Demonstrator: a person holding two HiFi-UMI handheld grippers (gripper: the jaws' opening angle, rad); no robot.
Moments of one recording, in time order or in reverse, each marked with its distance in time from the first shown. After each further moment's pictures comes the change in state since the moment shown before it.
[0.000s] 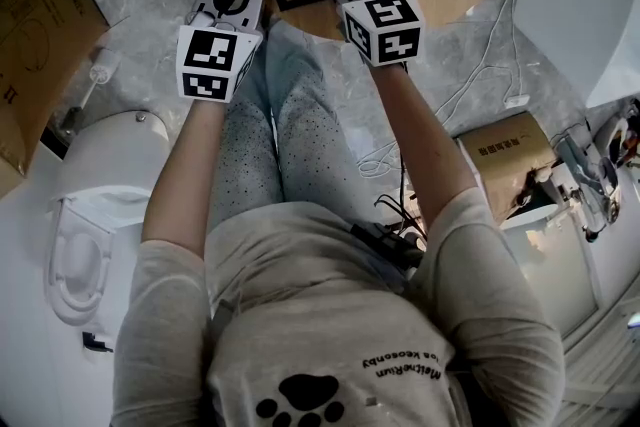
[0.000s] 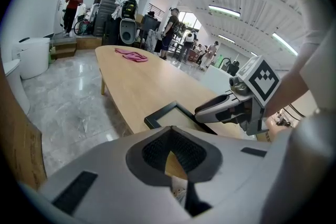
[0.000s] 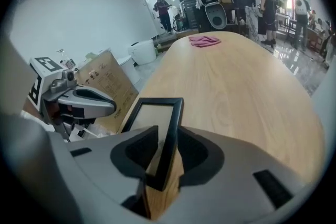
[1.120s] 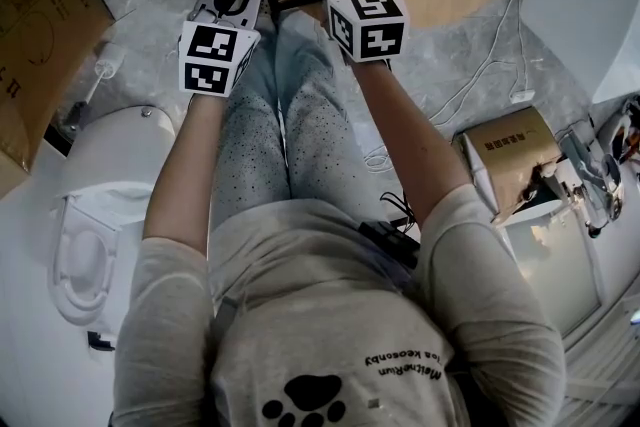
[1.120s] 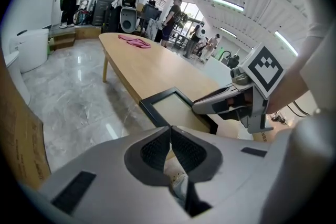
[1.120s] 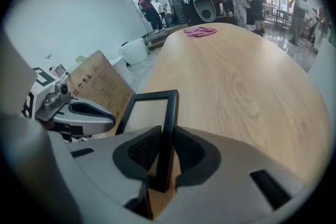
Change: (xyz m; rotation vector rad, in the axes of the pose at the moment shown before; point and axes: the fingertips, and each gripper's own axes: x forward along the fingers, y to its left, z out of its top) left arm -0.014 0.016 -0.052 -0.025 0.113 -0.027; right arm 0.023 0.038 -0.018 0.132 0.033 -0.050
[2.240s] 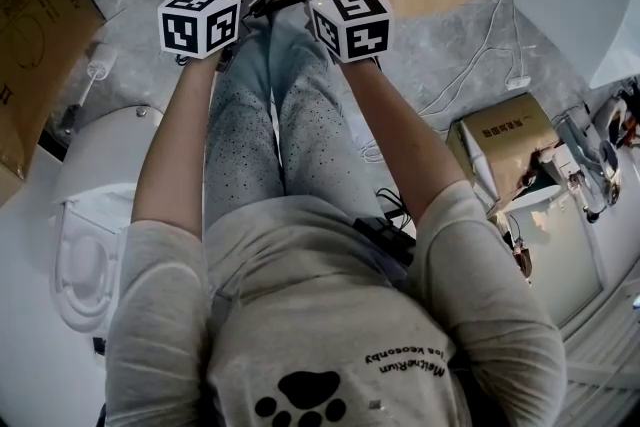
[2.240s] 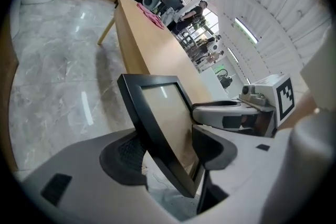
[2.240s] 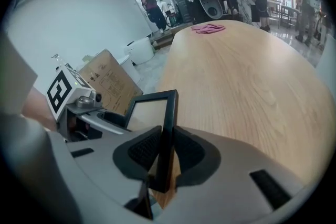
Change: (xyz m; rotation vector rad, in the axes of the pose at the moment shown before) left arm 0.033 -0.008 -0.026 -0.337 0.072 -0.266; right arm 0.004 0.030 -0.010 -0.012 0.005 0.064
